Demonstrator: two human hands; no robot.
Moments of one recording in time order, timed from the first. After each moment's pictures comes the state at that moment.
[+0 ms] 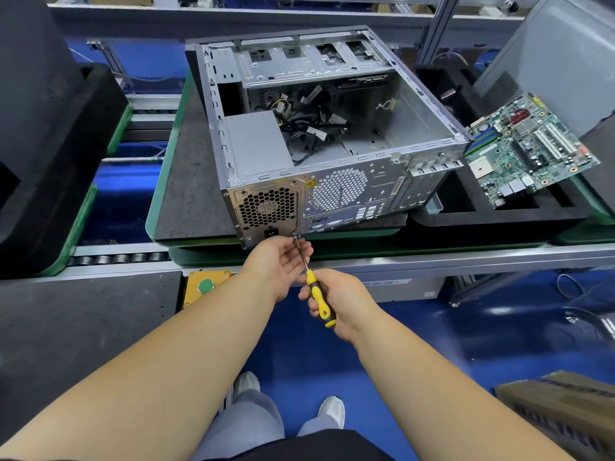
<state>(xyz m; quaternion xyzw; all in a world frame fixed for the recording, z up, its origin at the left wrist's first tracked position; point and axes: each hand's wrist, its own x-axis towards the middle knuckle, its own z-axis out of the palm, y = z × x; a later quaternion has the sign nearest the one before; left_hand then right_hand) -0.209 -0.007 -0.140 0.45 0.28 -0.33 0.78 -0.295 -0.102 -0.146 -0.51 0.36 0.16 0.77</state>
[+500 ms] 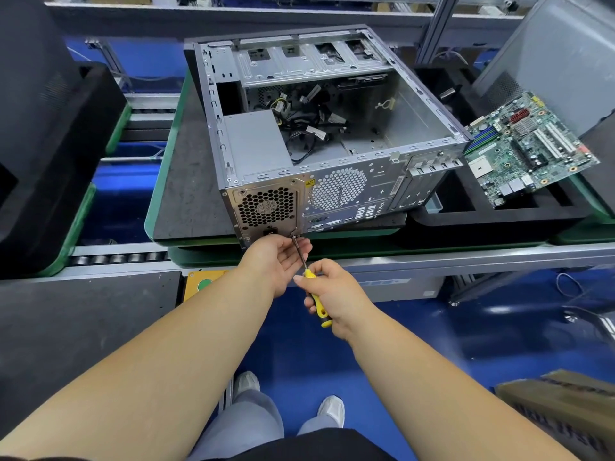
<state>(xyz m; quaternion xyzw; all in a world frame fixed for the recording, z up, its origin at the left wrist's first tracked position) -0.204 -0.006 -0.133 0.45 0.30 -0.34 0.77 -0.295 -0.098 -0.150 -0.64 0.31 0.13 0.69</state>
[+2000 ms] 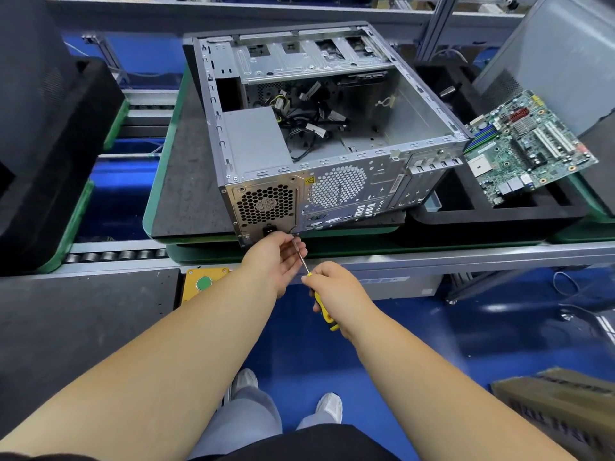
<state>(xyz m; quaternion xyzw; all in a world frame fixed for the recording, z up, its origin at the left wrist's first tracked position) -0.207 -0.008 -0.138 0.50 0.32 -0.34 0.73 -0.298 -0.102 -0.146 -0.74 0.30 0.14 0.58</state>
